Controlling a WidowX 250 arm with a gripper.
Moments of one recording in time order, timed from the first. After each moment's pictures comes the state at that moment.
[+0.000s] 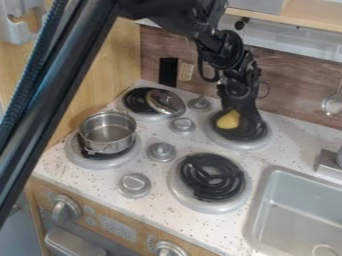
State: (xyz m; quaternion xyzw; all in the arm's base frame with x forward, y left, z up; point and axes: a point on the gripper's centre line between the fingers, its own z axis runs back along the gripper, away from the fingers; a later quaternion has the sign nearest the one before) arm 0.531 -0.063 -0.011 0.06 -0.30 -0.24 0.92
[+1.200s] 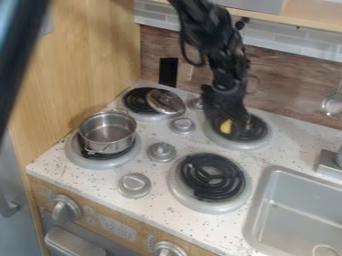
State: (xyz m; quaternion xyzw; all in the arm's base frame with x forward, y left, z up) arm 0.443 -0.018 0.022 0.04 -0.19 -0.18 0.96
